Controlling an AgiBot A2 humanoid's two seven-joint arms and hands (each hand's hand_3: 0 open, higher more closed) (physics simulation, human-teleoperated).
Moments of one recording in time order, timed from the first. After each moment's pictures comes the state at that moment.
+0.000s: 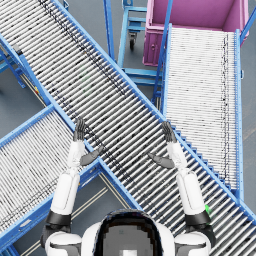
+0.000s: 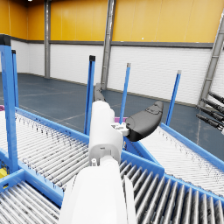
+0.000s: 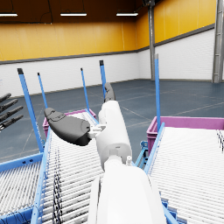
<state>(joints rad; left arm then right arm) 0.29 1.21 0.20 -1.80 1.00 0.10 0.10 0.29 -1.21 0.20 1.80 1.00 0.10 -0.10</state>
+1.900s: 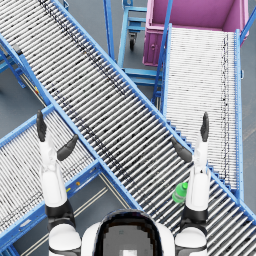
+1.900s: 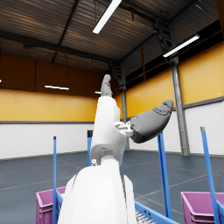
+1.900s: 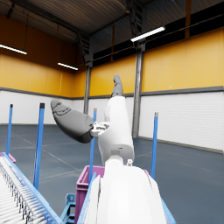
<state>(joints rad) 0.54 1.31 -0.14 -1.86 1.42 0.00 0.00 0.41 -1.33 -0.10 1.86 1.42 0.00 0.00</state>
